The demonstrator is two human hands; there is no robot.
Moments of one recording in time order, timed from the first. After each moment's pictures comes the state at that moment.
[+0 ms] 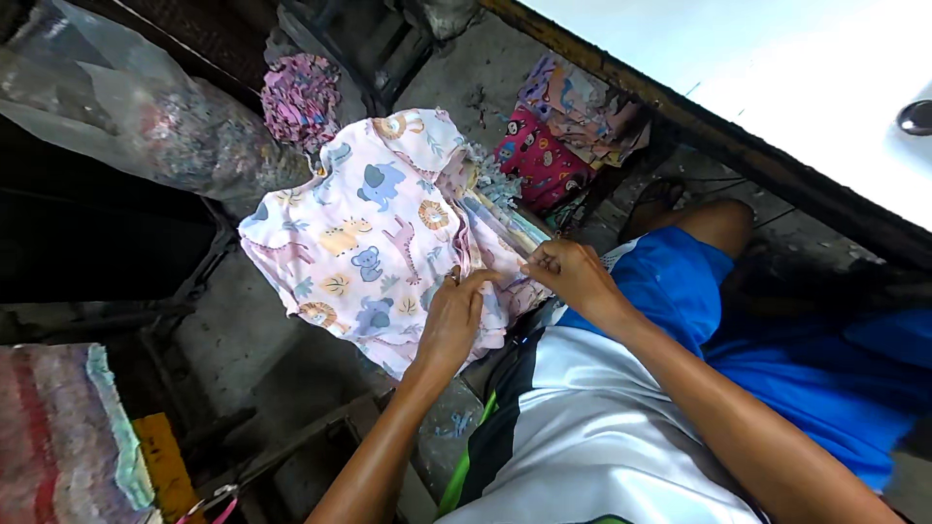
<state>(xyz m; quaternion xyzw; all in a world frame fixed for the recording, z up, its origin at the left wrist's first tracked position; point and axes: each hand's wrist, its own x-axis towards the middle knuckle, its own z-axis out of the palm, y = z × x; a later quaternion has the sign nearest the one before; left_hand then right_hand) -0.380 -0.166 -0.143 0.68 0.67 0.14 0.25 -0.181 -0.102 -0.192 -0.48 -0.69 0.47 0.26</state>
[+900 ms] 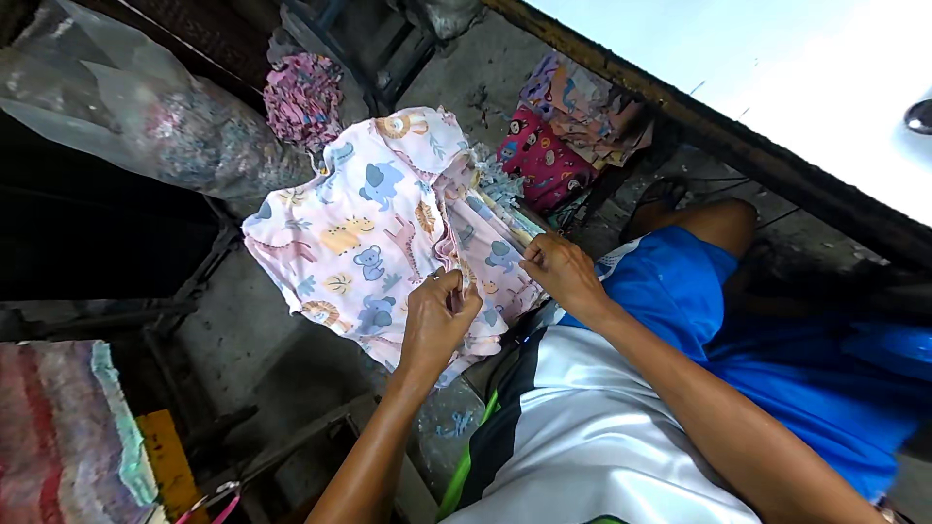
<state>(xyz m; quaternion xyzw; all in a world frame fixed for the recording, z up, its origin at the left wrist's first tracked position) -0.394 -0.170 -0.138 0.65 0.71 0.21 0.20 -0.200 -0.100 -0.224 -0.50 -0.73 0.38 0.27</state>
